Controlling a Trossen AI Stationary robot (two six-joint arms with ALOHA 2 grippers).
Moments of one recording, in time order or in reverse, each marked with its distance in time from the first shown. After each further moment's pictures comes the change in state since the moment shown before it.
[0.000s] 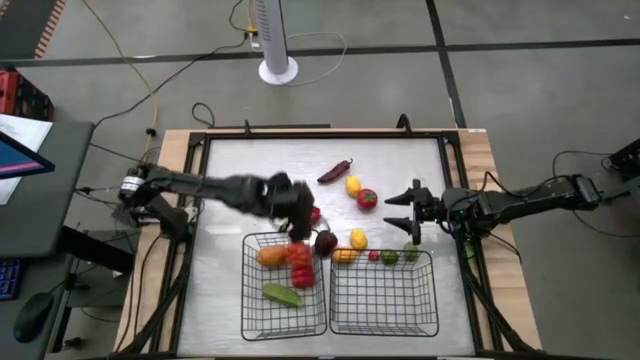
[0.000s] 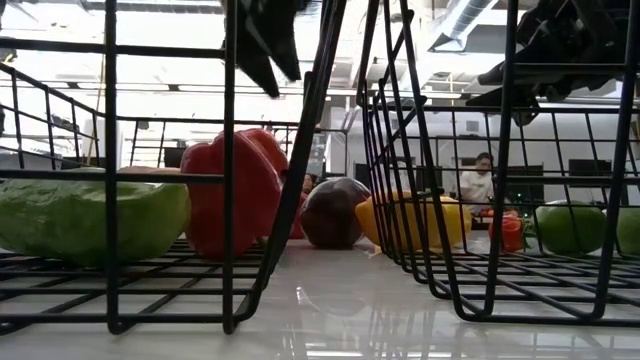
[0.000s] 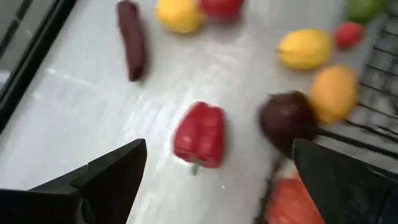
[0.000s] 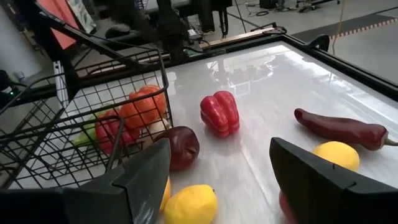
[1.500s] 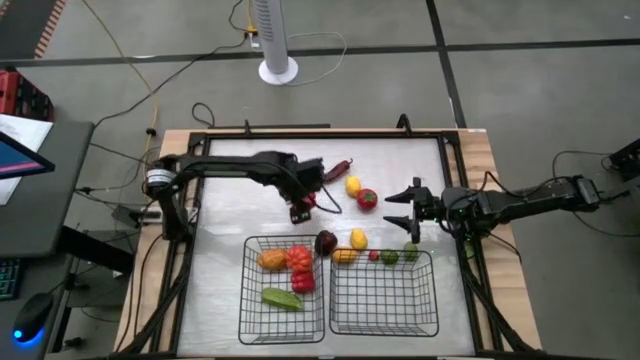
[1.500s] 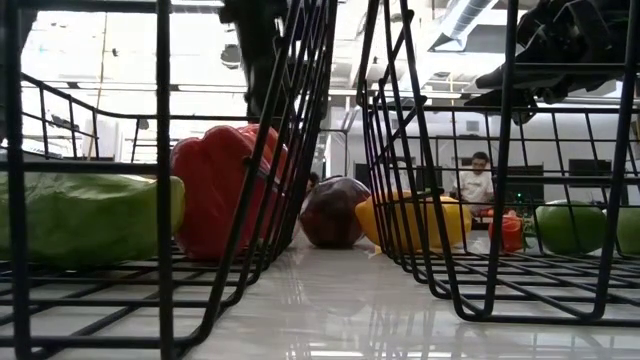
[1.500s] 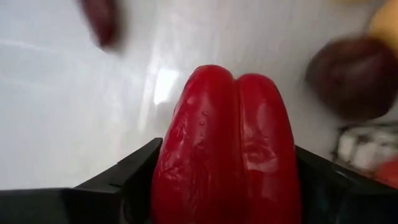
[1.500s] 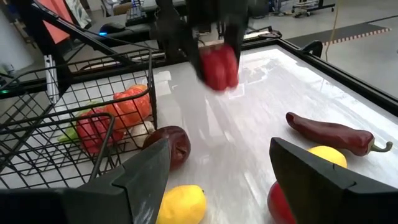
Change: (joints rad) left arm 0.236 0.143 0.020 -0.029 0.303 0.321; right arm -0.025 0.000 -0.001 -0.001 -0.002 -0.049
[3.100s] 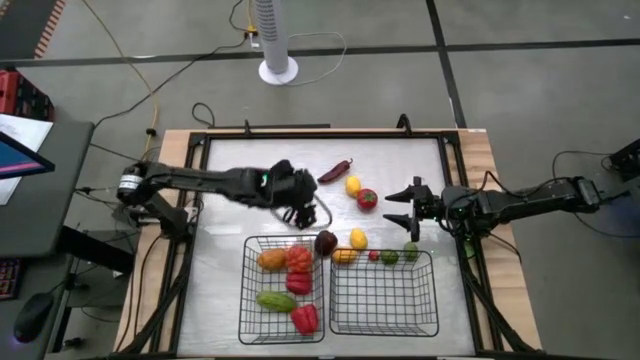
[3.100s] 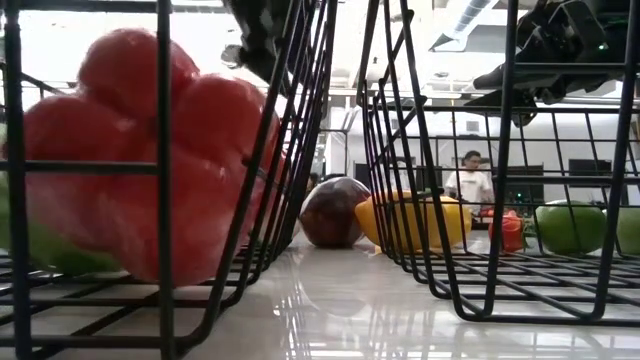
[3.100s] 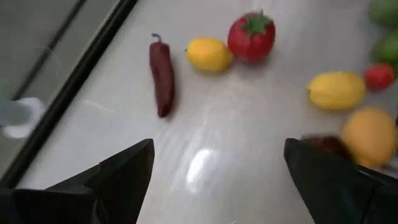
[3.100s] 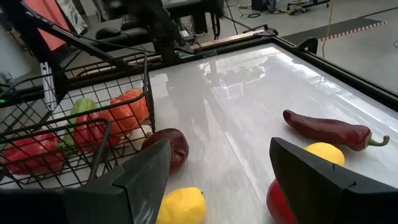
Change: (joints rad) left arm -0.162 -0.166 -0.096 0.241 -0.359 -0.207; right arm -0.016 0.000 0.000 0.001 0.000 0.037
